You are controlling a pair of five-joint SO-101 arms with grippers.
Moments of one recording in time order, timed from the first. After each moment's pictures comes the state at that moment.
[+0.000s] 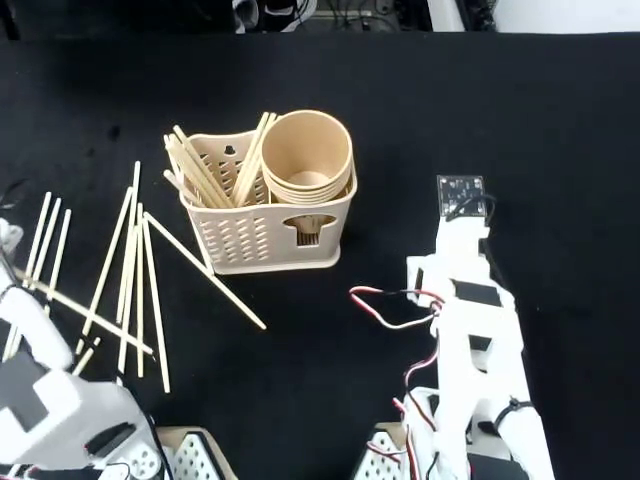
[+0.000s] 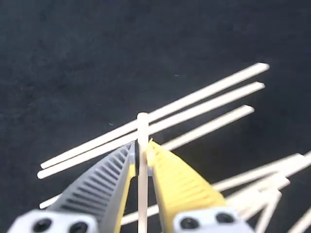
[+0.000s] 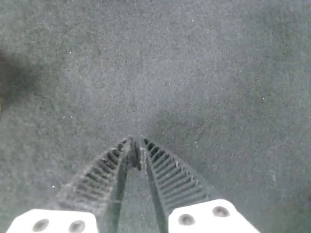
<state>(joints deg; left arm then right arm) -46.8 -4.8 13.2 66.7 20.5 10.2 -35.8 71.5 32.8 10.7</state>
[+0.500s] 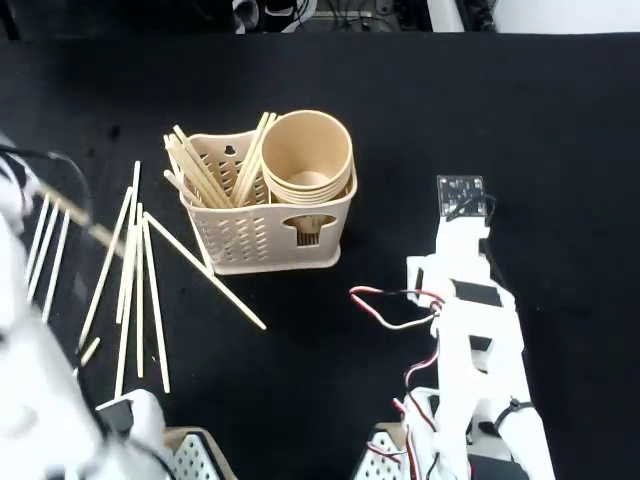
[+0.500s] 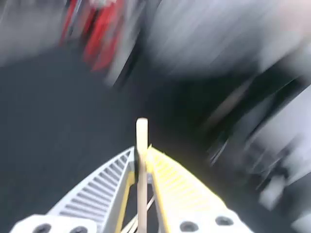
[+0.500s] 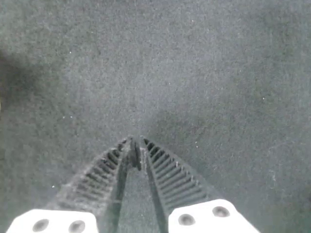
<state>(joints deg) -26.9 -50.2 0.5 62.4 20.5 10.2 -35.8 71.5 32.8 10.7</state>
